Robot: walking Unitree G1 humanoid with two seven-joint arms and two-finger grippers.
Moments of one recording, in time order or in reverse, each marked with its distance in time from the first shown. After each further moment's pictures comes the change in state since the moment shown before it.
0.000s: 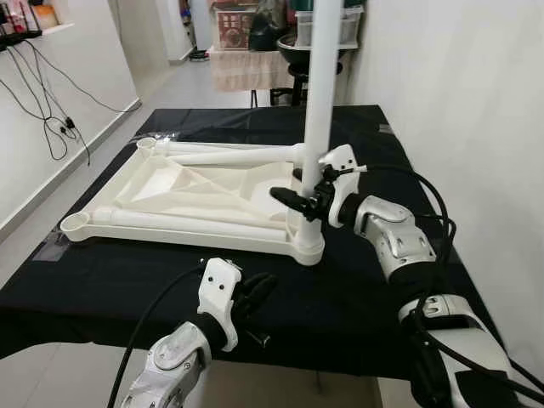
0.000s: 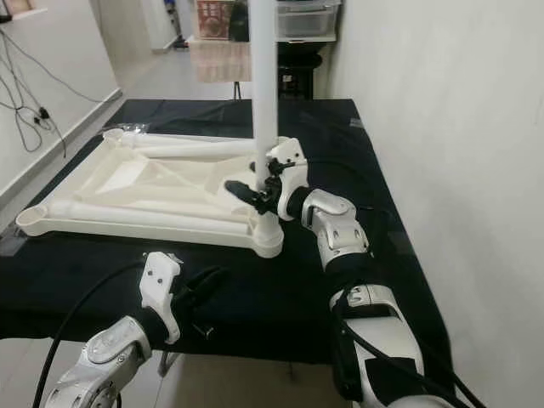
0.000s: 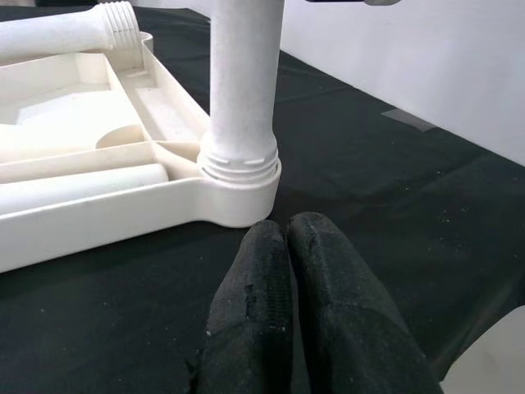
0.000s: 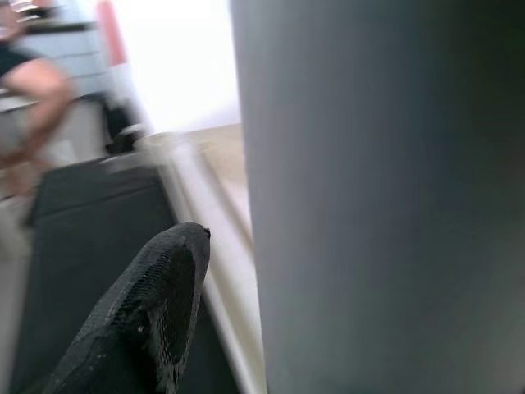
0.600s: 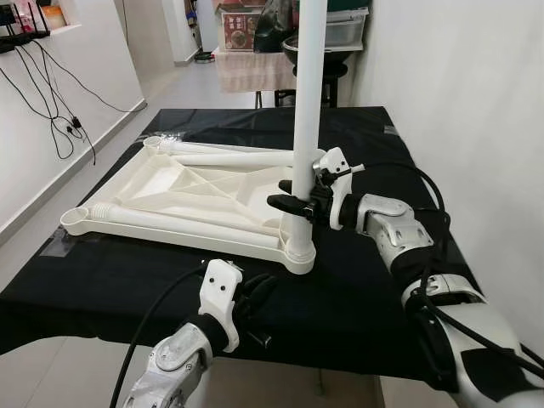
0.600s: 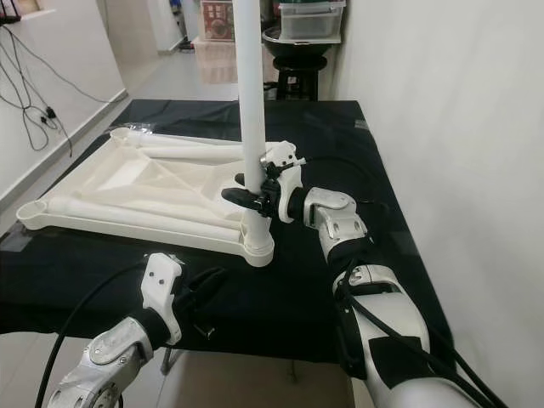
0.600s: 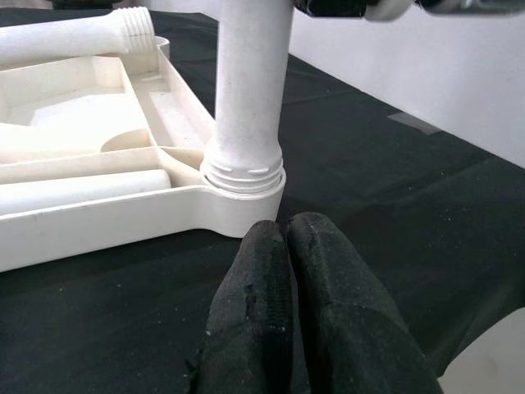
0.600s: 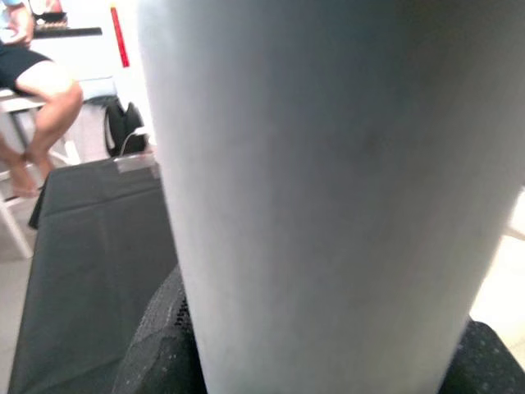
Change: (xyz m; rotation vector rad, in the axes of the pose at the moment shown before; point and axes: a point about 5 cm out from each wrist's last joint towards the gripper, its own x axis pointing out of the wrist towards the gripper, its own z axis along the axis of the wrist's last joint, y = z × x) left arm 0.001 -0.003 -0.002 -0.013 -0.001 0.006; right arm -0.014 -0.010 -0.013 0.009 -0.026 -0.083
